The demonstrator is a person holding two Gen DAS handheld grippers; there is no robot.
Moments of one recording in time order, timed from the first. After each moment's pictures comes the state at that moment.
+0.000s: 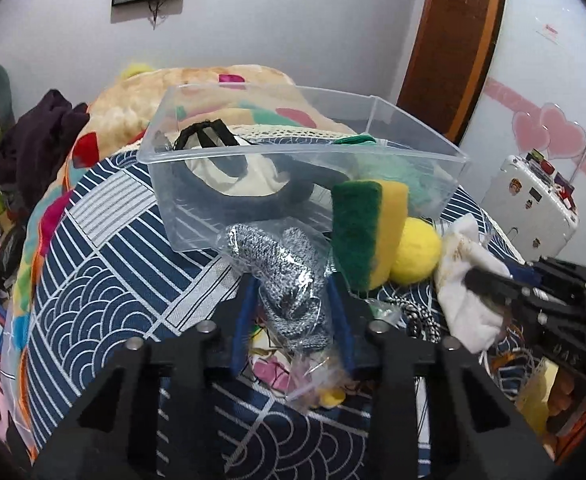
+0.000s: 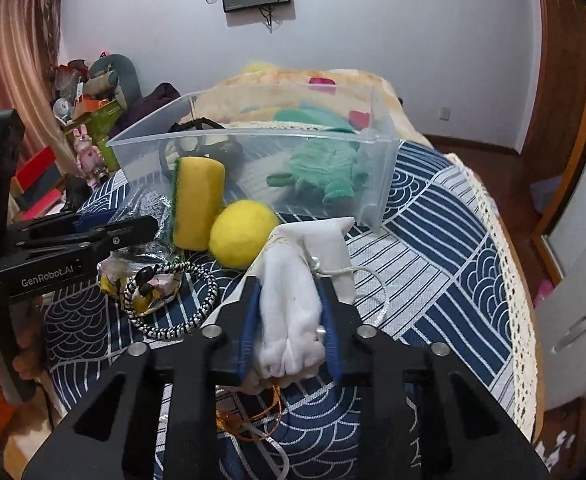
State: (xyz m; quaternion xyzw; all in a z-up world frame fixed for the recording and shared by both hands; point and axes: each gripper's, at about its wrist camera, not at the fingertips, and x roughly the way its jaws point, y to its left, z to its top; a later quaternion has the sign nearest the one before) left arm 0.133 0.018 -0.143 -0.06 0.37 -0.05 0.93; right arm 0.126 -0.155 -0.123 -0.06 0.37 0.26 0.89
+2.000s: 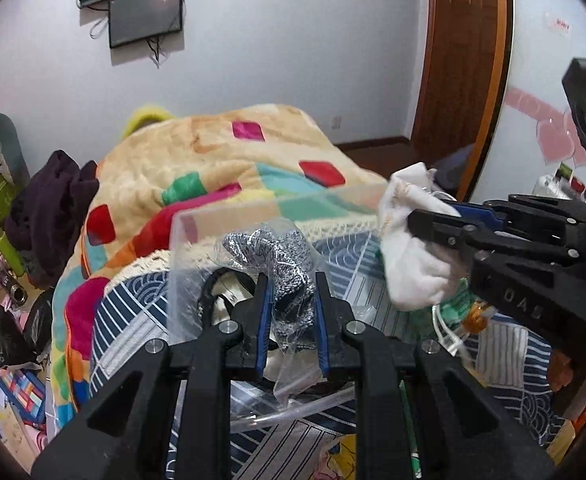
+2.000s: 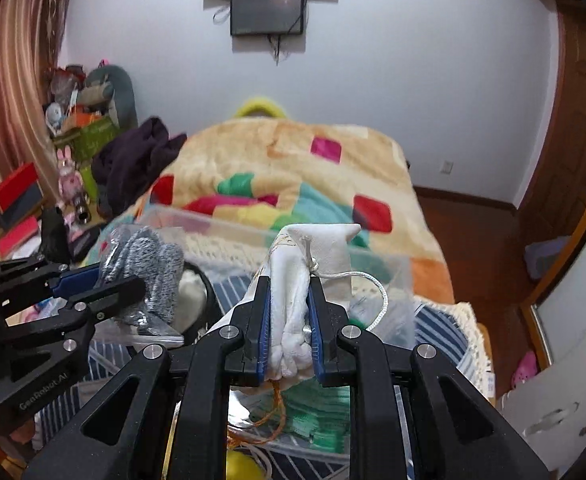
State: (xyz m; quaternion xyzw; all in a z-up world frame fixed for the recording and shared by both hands) left arm 0.233 0.033 -0.091 0.00 0.35 -0.01 0.94; right arm 0.226 -0.089 -0.068 -0.11 0.32 0.26 0.90
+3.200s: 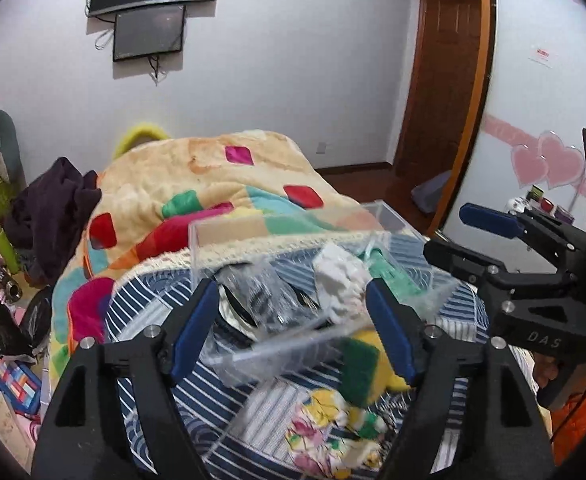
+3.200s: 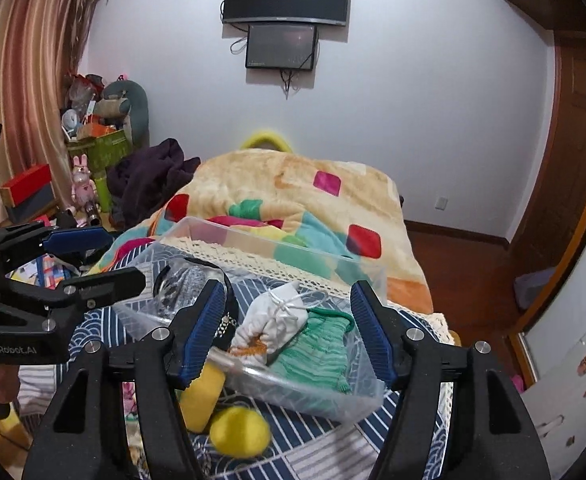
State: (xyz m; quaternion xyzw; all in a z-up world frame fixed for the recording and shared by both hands) left arm 0.165 0.041 -0.051 -0.04 0.30 -0.04 0.95; right arm 0.176 -0.116 -0.037 -0.12 0.25 0.27 0.92
